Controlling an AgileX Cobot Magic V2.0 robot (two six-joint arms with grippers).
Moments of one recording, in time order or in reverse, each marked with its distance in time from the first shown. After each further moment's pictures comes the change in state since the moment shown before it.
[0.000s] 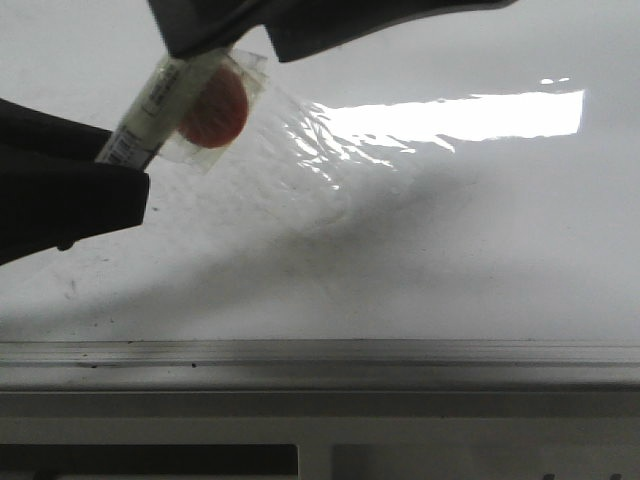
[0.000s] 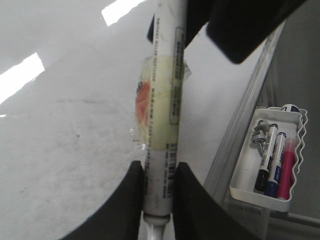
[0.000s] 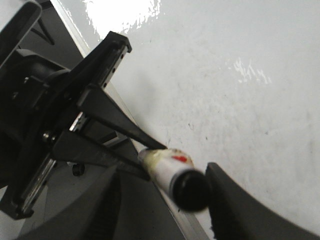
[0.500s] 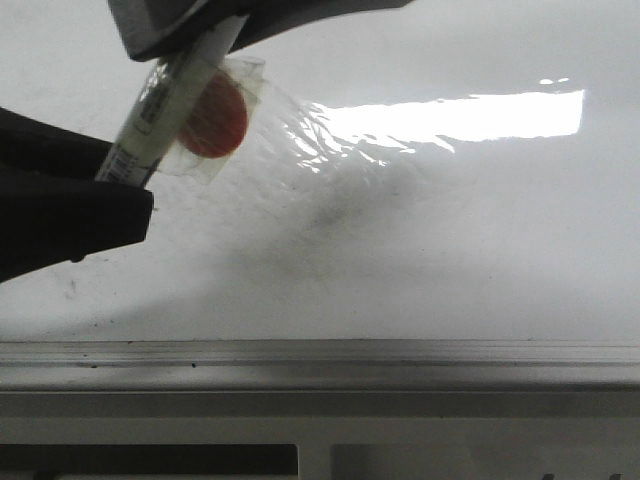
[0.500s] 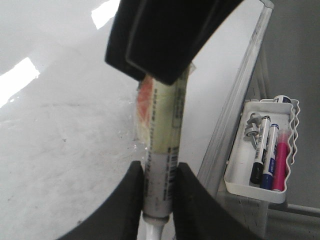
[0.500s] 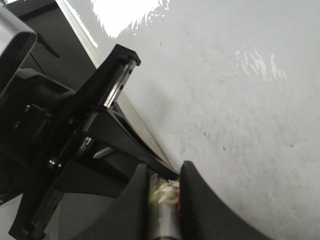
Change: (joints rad) left arm 0.000 0.000 0.000 0.031 0.000 0.009; right arm 0.004 0.061 -0.048 0.043 0.009 0.000
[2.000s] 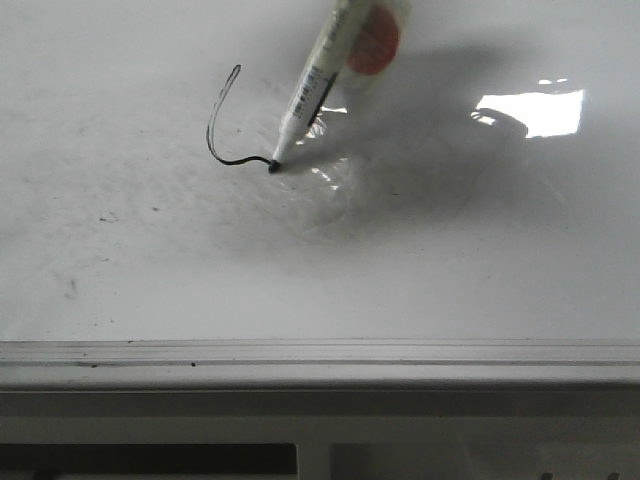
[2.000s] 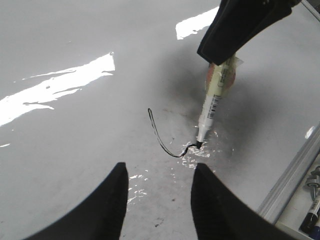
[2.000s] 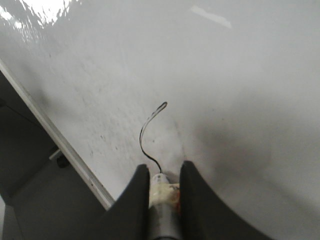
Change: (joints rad) left arm 0.000 -0.384 0.000 -0.293 0.336 -0.010; right arm -0.335 0.069 -0.241 0.020 0.391 0.008
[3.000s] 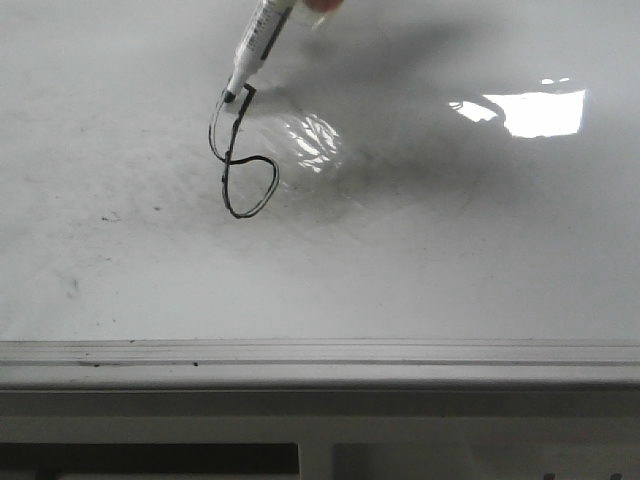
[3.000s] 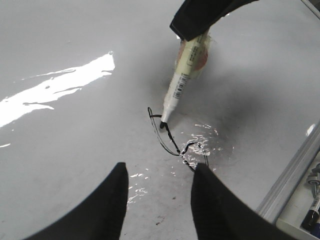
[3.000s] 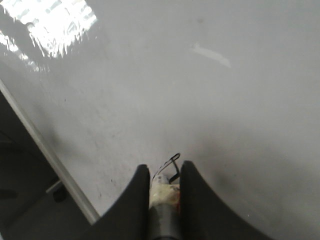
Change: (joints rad) left arm 0.000 0.000 0.000 0.013 0.002 -0.002; right arm 0.054 0.003 -0.021 -0.013 -0.131 0.017
